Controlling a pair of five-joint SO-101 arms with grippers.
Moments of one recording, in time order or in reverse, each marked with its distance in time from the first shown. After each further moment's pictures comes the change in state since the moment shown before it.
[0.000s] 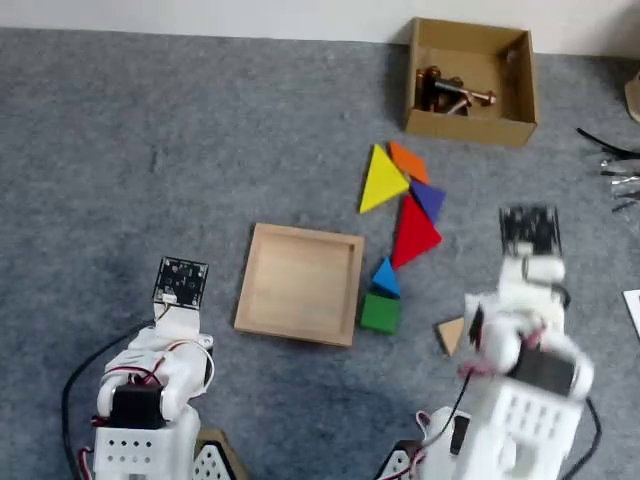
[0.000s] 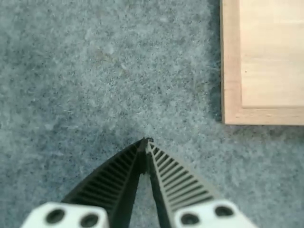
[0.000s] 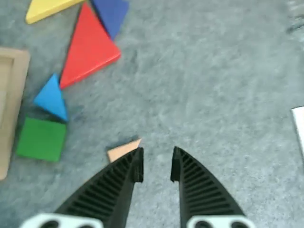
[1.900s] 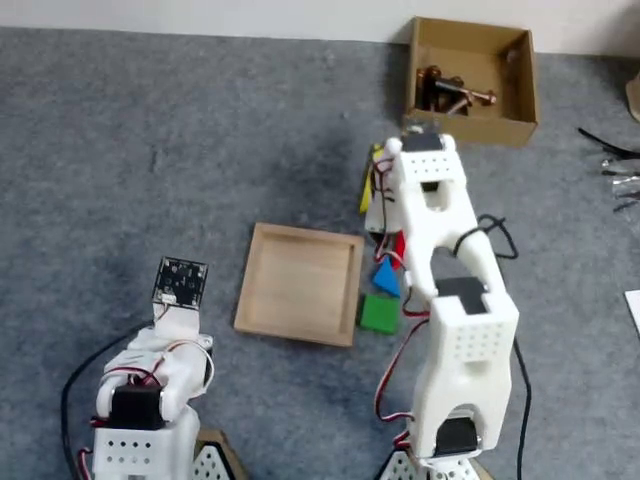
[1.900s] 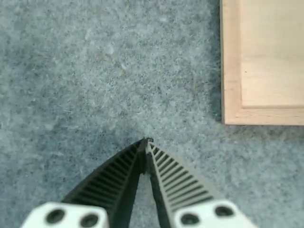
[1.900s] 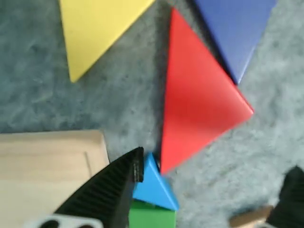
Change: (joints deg) left arm 0.0 0.0 0.0 0.0 0.0; right arm -26.0 90.1 -66.5 9.1 -36.4
